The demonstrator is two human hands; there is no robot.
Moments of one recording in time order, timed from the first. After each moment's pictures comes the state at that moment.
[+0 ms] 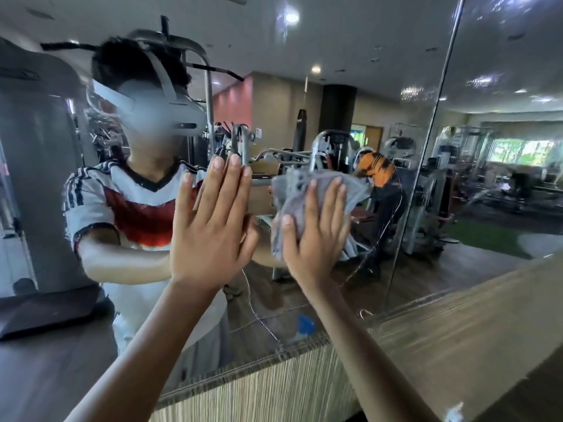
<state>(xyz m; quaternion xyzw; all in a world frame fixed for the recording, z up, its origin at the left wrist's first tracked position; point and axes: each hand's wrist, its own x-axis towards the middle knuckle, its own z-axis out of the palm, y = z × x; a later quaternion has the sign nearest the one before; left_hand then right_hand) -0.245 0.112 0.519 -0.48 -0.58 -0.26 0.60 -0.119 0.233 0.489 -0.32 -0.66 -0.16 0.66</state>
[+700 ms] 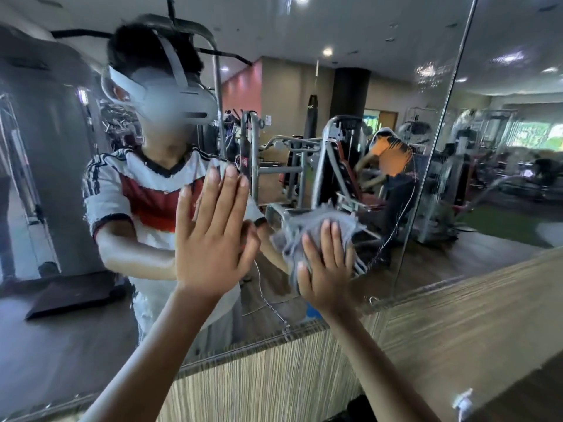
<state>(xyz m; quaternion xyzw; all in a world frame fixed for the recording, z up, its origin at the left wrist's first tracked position) -0.246 0.104 0.481 -0.49 -0.57 -0.31 0.58 -0.088 0.259 0.389 -0.23 -0.73 -0.24 0.60</state>
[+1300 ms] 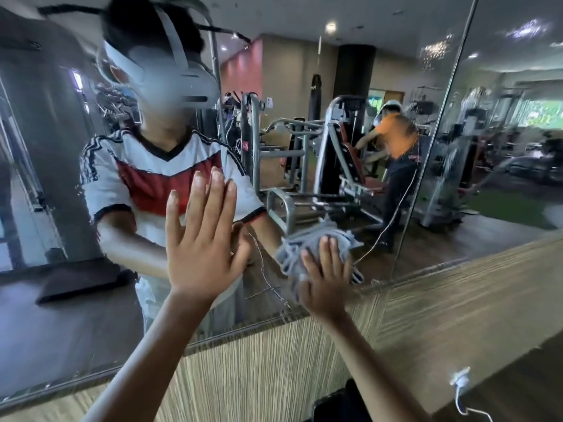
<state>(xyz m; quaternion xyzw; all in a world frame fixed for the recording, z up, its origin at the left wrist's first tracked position) -0.247 0.103 0.445 -0.48 -0.60 -0.29 0.57 -0.083 0.263 0.331 -0.25 -0.72 -0.19 0.61</state>
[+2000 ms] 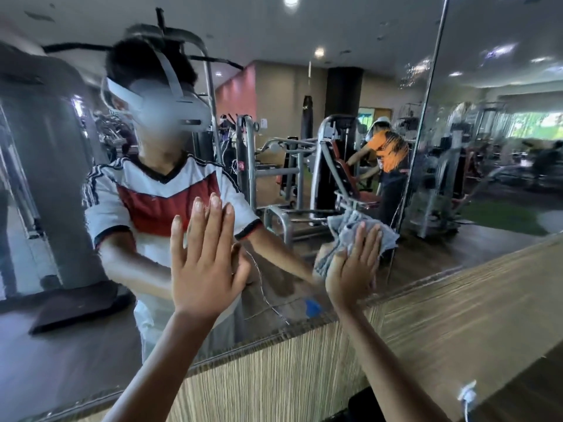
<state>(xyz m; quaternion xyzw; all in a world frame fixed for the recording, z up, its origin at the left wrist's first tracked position) -0.243 0.106 0.445 -0.47 -0.59 -0.30 0.58 -0.061 0.284 0.385 -0.44 -0.60 -0.03 0.66</state>
